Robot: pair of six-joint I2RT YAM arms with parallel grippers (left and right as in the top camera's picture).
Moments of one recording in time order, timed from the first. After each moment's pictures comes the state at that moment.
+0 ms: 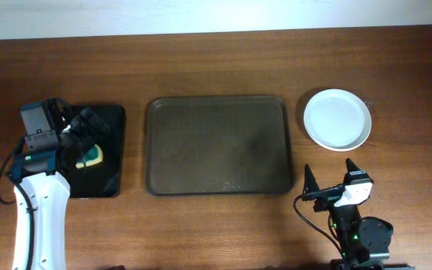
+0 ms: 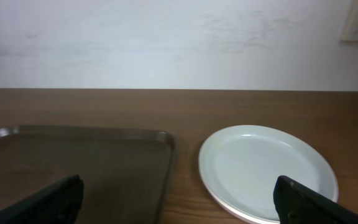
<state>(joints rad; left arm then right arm) 0.24 1.32 1.06 -0.67 0.05 -0.52 0.00 0.01 0.02 -0.07 -0.12 0.04</state>
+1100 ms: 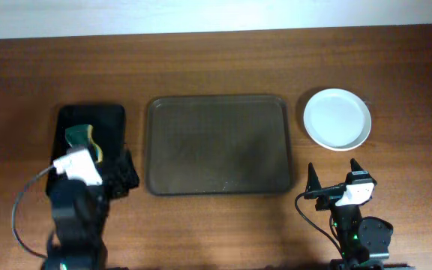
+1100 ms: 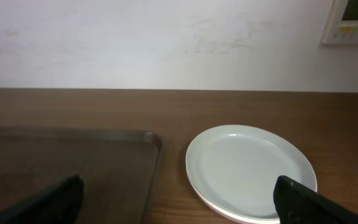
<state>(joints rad) 0.05 0.58 0.53 -0.40 0.02 -0.26 0.00 0.01 0.01 -0.07 -0.07 0.02</state>
